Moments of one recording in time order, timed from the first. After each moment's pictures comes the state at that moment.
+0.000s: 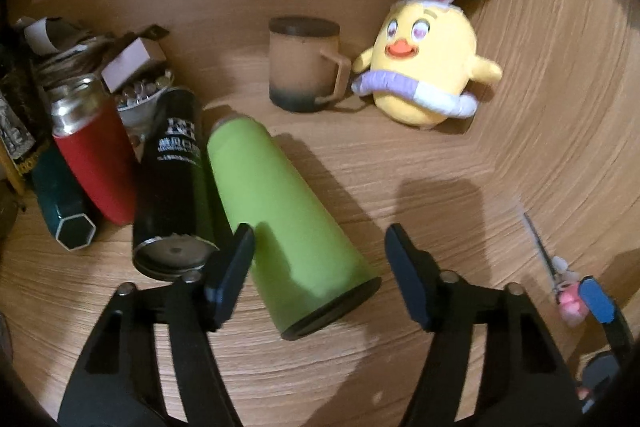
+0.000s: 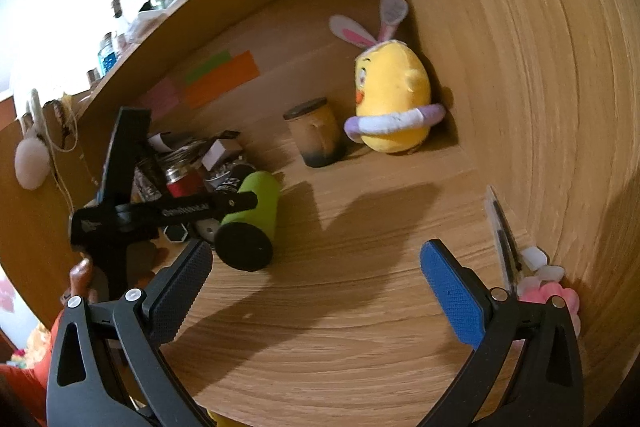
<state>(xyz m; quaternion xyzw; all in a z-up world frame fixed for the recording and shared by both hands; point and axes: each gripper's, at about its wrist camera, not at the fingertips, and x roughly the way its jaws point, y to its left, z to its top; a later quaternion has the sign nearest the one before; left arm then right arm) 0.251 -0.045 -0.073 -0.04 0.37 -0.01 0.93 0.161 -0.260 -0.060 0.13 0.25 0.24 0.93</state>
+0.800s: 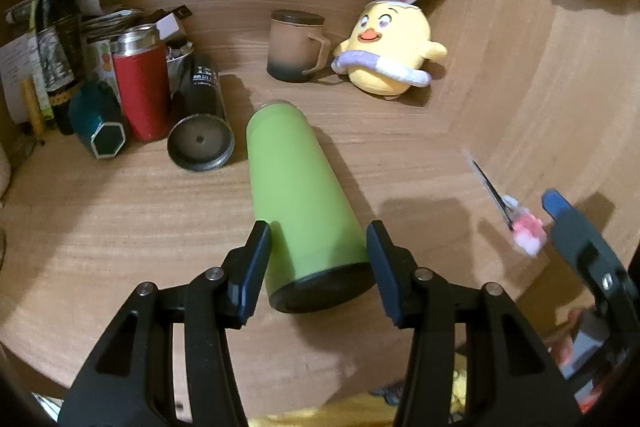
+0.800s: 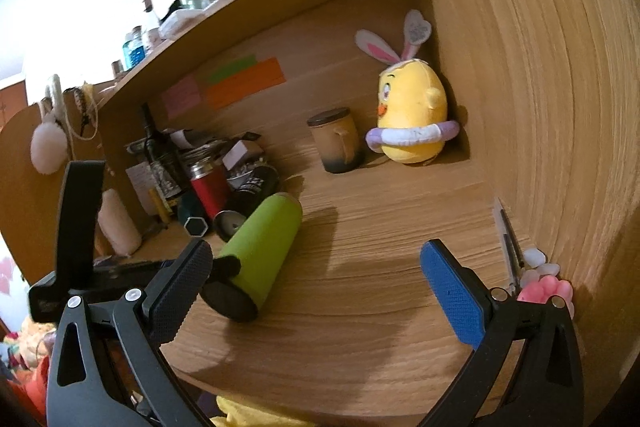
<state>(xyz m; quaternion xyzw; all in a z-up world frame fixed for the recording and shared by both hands) 0.134 -0.043 -0.072 -0.08 0.35 -0.04 0.93 0.120 -0.244 -0.042 0.10 0.22 0.25 0.94</state>
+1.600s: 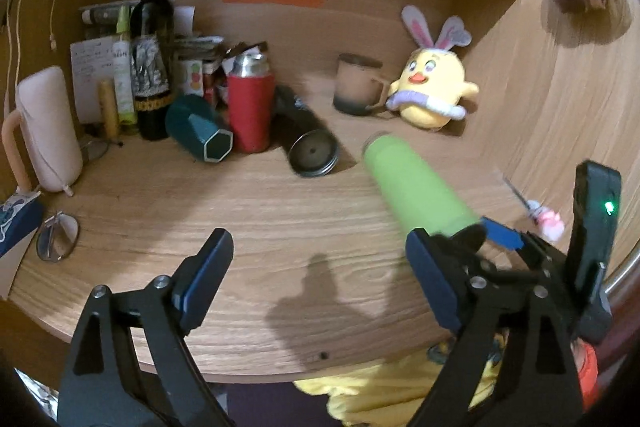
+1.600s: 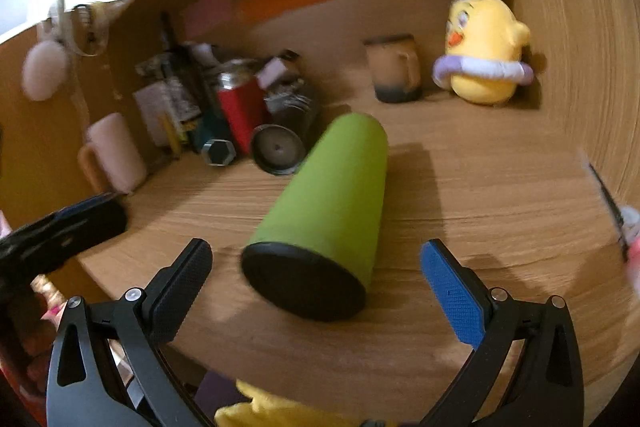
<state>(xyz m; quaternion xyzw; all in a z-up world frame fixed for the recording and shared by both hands) 0.065 0.040 -0.070 -0.07 0.29 0.01 0.95 0.134 -0.144 -0.097 0.05 0.30 0.28 0.91</state>
